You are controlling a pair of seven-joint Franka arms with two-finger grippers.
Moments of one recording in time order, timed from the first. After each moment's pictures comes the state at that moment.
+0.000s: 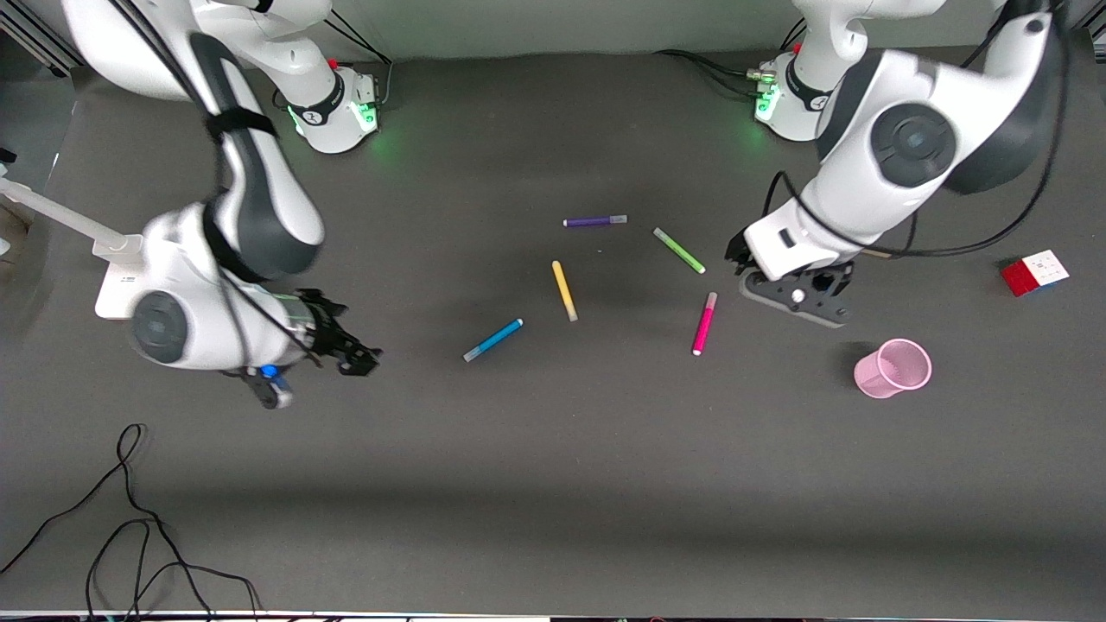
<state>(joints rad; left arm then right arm) -0.14 0.11 -0.26 -1.88 -0.02 1.95 -0.02 0.30 0.47 -0.03 -1.57 0.24 1.79 1.17</state>
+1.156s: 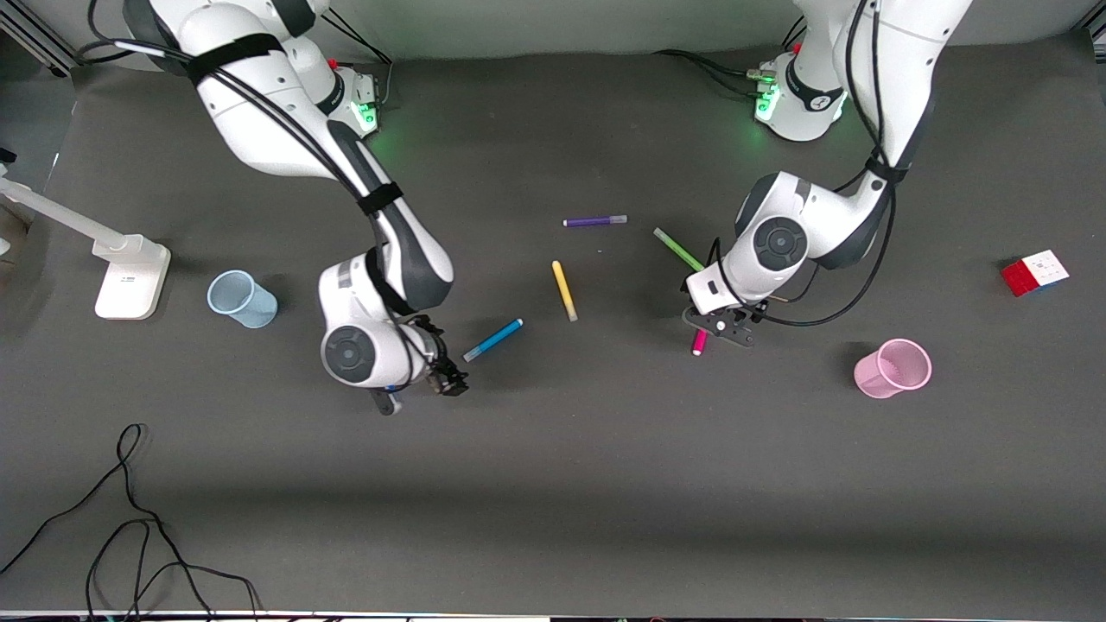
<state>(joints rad) -0.19 0.40 -0.25 -2.22 0.08 2.51 -0.05 0.47 0.71 -0.03 -1.57 0.26 2.07 1.35</state>
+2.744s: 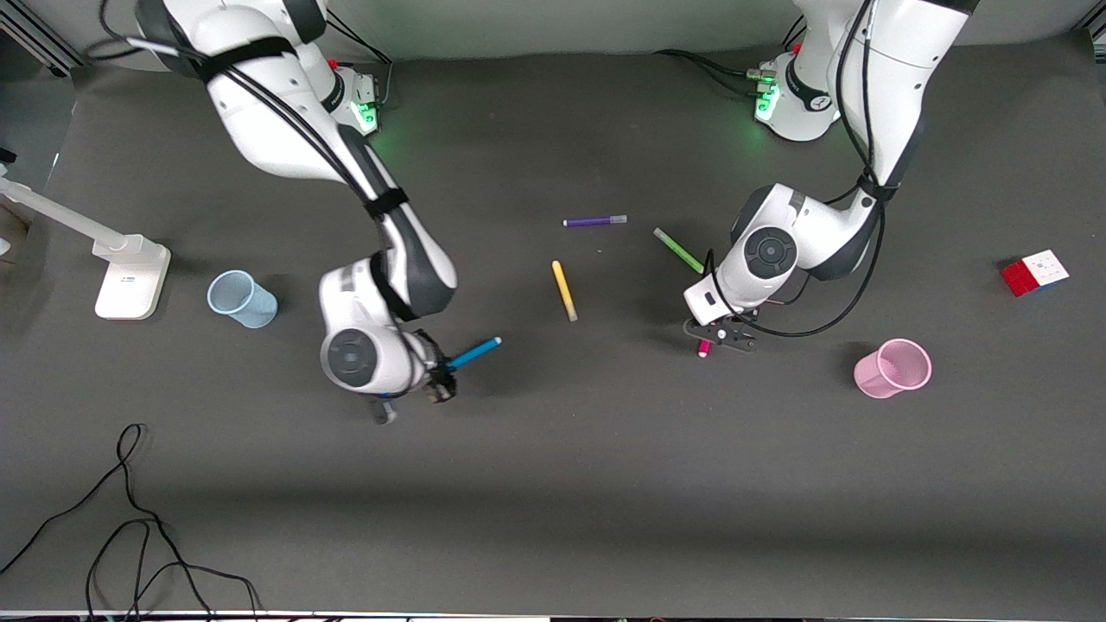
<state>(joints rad) -0.19 0.44 -0.25 -2.20 0.11 2.54 -0.19 0.50 0.69 -0.15 -1.49 0.26 1.99 1.37</state>
